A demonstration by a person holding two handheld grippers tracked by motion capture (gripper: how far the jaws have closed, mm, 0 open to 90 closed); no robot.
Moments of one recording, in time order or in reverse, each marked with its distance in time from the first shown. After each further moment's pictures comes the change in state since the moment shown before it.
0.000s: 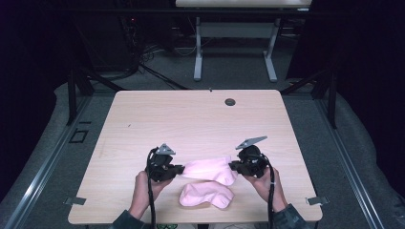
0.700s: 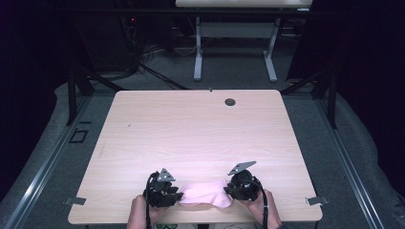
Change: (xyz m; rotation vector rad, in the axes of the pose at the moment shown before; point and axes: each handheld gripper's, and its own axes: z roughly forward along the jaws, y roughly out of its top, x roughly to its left) left arm -0.019 -0.056 0.011 0.071 0.054 0.027; right arm 0.026 -0.053 0.040 0.062 0.021 -0.052
